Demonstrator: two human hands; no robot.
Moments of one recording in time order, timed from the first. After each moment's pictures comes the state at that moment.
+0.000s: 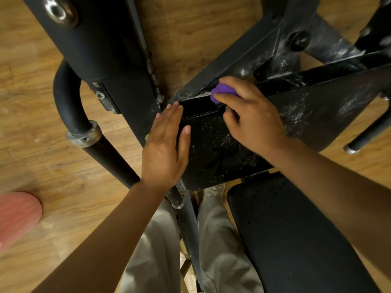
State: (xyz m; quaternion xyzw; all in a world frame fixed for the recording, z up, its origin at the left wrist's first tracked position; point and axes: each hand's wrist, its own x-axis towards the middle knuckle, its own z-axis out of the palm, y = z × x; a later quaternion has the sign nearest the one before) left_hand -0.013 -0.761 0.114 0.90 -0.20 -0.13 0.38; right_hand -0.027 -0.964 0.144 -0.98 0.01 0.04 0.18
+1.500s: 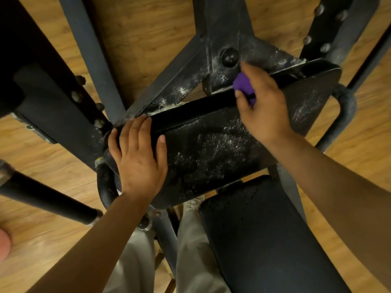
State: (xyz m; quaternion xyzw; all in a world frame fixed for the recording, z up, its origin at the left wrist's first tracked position) left_hand -0.023 -0.835 0.103 0.96 -0.17 -0.04 0.22; right_hand -0.045 -1.088 0.139 -0.95 0.19 -0.04 0.24
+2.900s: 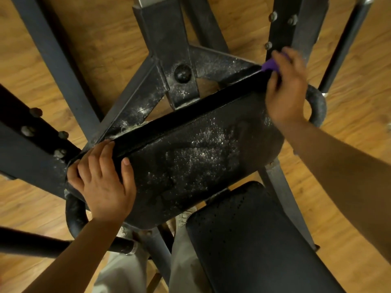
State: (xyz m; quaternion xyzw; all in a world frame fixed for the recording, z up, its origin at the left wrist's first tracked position) left_hand -0.028 -0.840 0.088 0.97 -0.16 0.01 0.18; right_hand -0.067 -1.208 0.118 -0.92 0.32 -0.15 0.16
